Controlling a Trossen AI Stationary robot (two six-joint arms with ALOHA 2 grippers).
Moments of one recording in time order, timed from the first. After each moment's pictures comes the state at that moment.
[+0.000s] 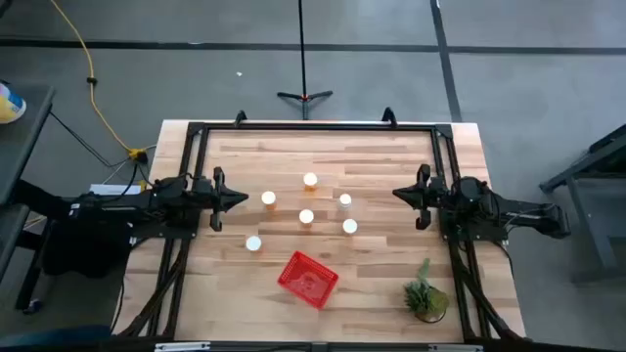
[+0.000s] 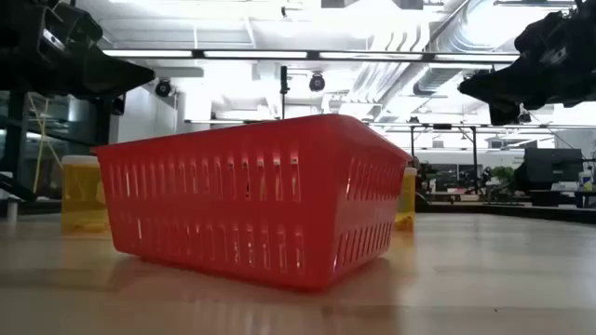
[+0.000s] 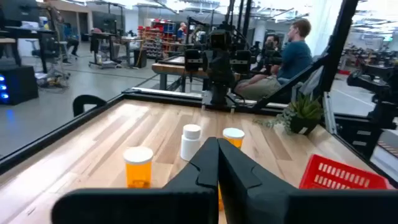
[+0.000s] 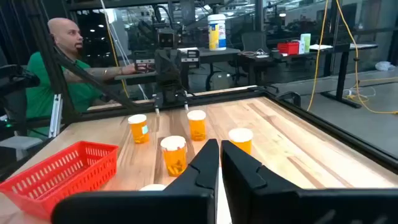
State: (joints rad) left arm 0.05 0.02 0.01 0.05 -0.06 -0.08; right arm -0.14 0.01 0.01 0.02 0.00 0.11
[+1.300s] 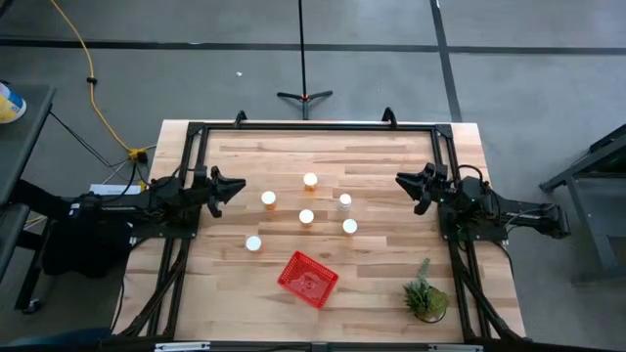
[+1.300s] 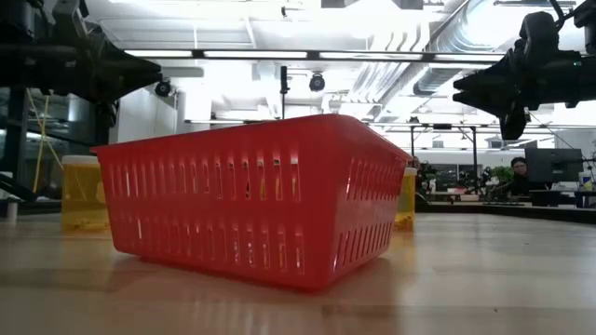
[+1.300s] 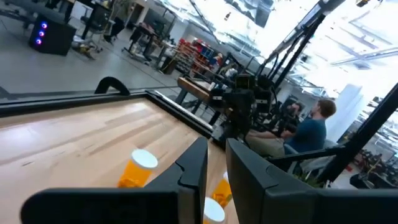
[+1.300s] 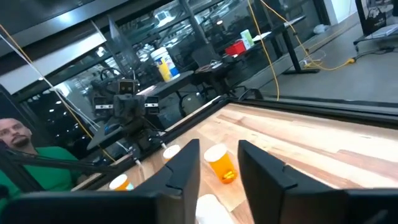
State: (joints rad) left arm 0.05 0.02 0.01 0.12 -0.25 -0.50; right arm -0.14 0.01 0.01 0.06 0.24 0.49
